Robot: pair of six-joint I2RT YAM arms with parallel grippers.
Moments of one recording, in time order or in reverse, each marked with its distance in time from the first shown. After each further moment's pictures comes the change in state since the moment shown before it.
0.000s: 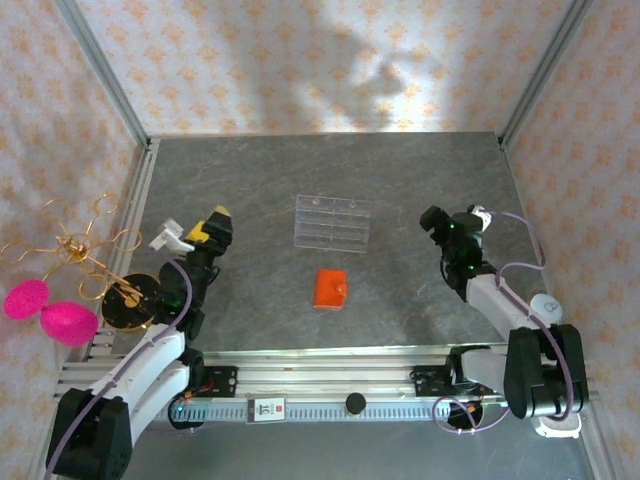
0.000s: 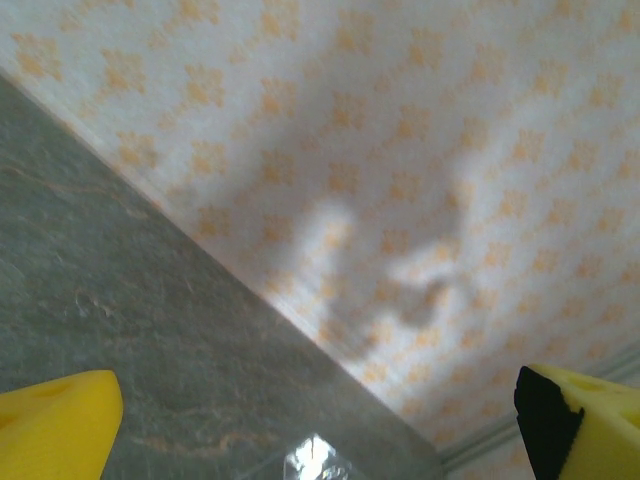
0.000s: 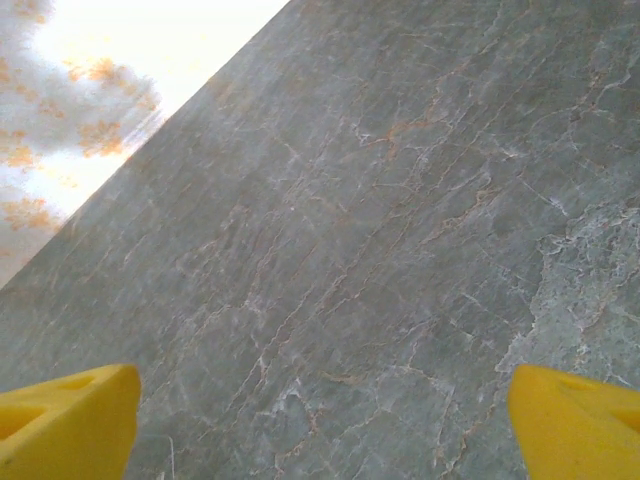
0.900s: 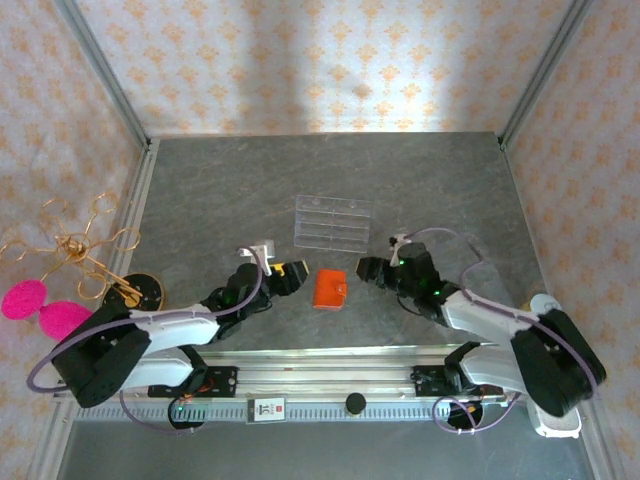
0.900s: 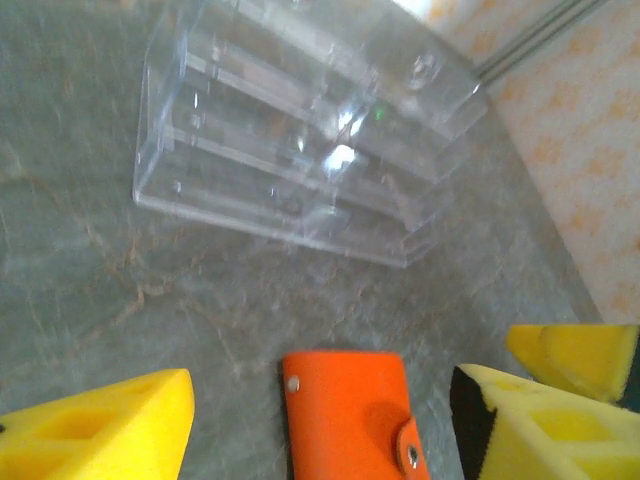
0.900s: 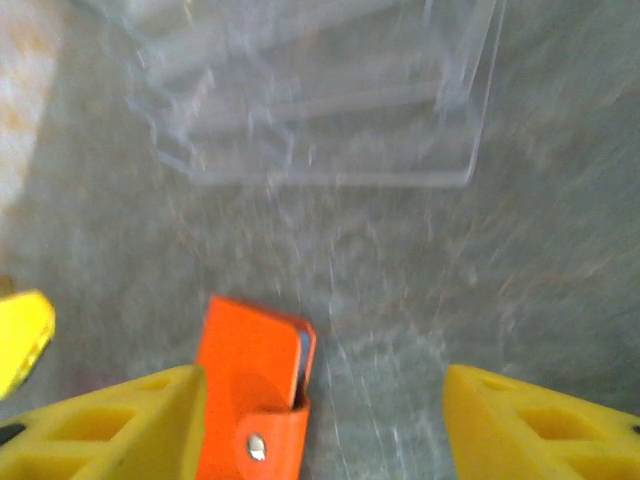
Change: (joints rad) left arm -0.515 0.459 0.076 -0.109 0.042 0.050; right arm 0.490 0.063 -0.130 0.055 -0.314 0.007
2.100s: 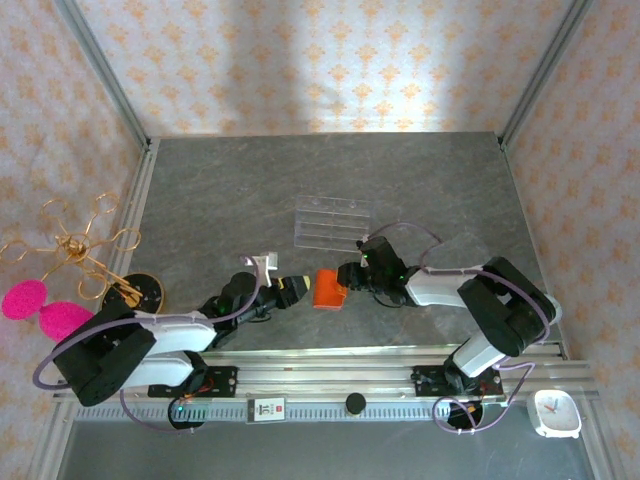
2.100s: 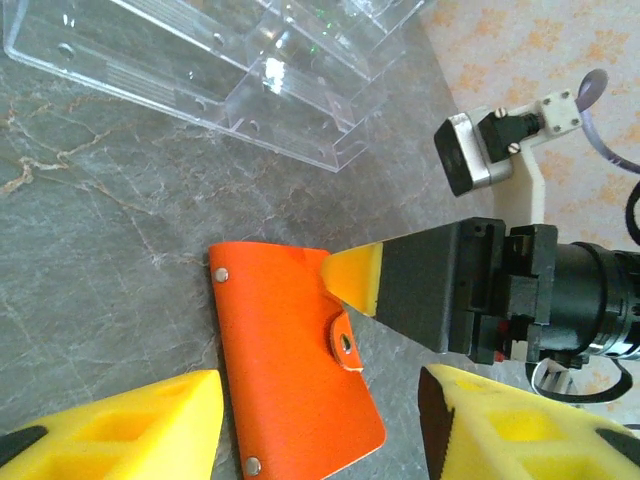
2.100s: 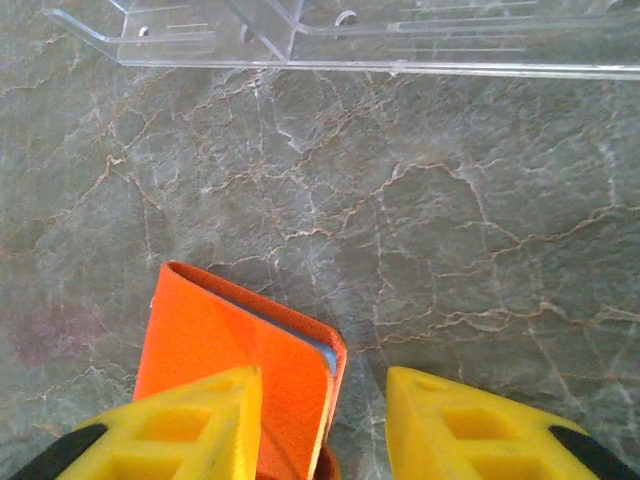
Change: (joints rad) left arm 0.000 -0.034 -0.100 0.127 0.196 -0.061; right arm 0.112 0.351 0.198 -0.010 -0.011 -0.015
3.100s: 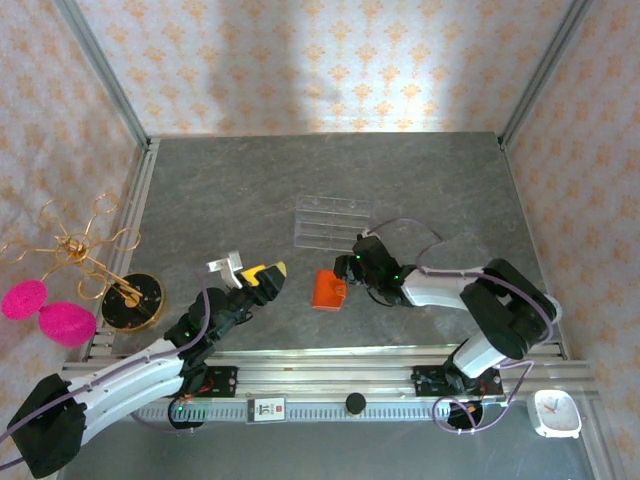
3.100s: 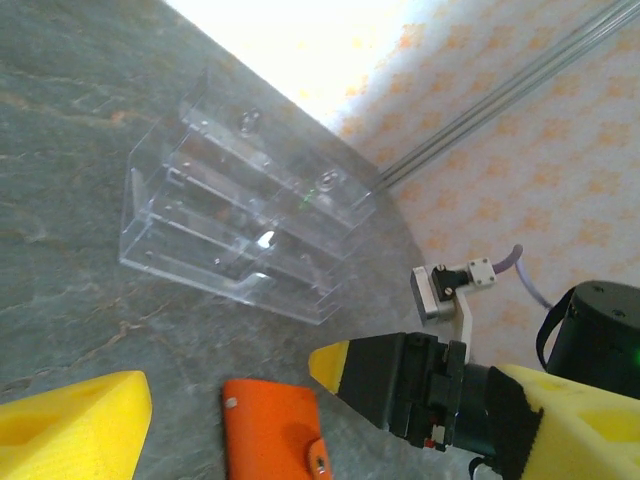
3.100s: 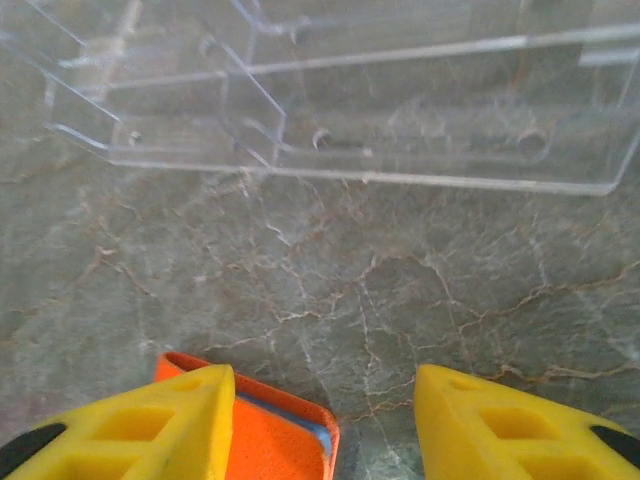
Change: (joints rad) left arm 0.000 -0.547 -0.094 -0.243 -0.271 0.016; right arm 0.057 -0.003 0.053 -0.044 0.229 0.066
